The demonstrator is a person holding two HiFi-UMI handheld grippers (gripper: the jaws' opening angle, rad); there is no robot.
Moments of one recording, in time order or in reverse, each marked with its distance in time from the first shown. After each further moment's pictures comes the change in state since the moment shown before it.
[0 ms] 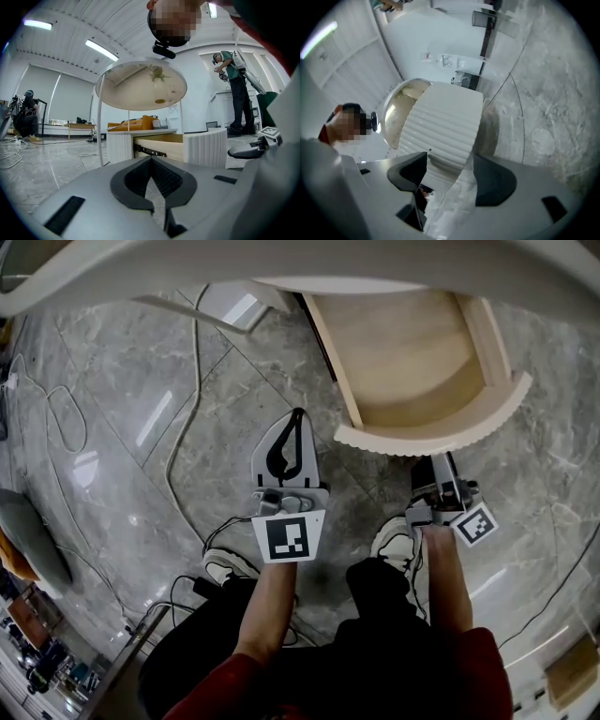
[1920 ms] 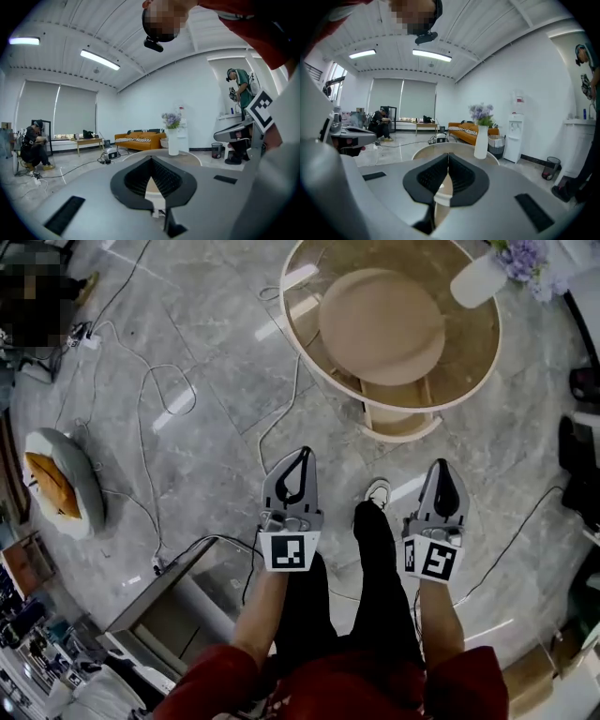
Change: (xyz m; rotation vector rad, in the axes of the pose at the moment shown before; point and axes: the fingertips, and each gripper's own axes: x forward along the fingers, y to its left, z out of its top) left arm -0.103 0.122 0.484 0.011 0.105 0.051; right arm 0.089 0.541 0.156 -1.209 0.138 -0.405
